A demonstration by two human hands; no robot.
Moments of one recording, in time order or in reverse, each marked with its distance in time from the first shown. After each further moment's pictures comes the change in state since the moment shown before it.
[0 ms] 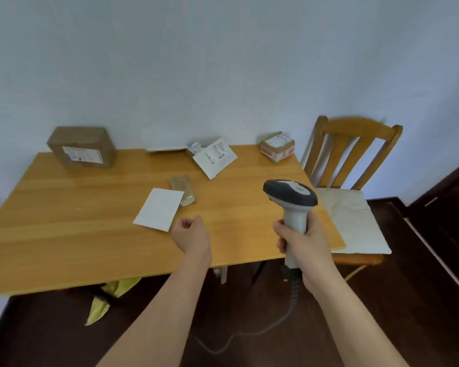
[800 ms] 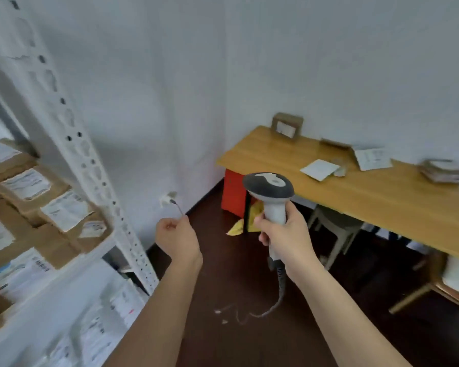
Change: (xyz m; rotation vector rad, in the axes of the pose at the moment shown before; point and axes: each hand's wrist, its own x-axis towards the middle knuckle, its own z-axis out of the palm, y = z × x) left_hand -0.330 -0.070 -0.543 -0.408 0.736 0.350; right_hand -0.500 0.055 0.017 -0.058 -0.831 -0.196
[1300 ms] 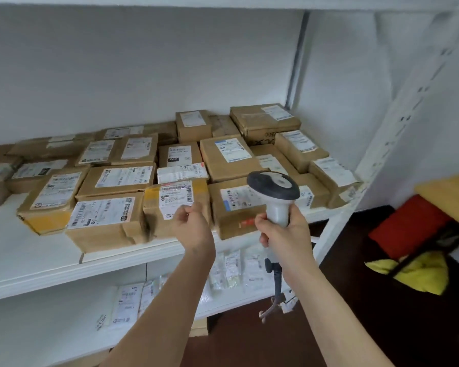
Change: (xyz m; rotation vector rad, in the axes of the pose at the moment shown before) left_hand 0.098 0.118 -0.444 -0.316 0.537 0.108; right_hand -0.257 -0.010 0.363 0.043 -0.662 -0.001
